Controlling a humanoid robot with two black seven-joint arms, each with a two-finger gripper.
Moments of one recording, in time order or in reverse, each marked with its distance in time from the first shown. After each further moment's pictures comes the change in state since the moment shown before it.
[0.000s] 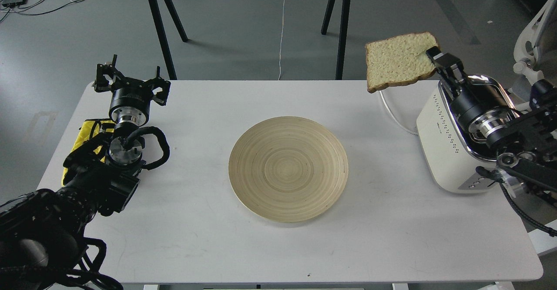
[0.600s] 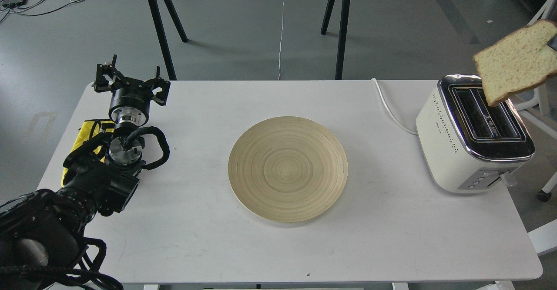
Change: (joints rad) left arm 0.000 0.000 0.000 0.000 0.000 0.000 0.000; right arm 0.043 -0.389 -0.151 -0.019 -0.307 0.207 0.023
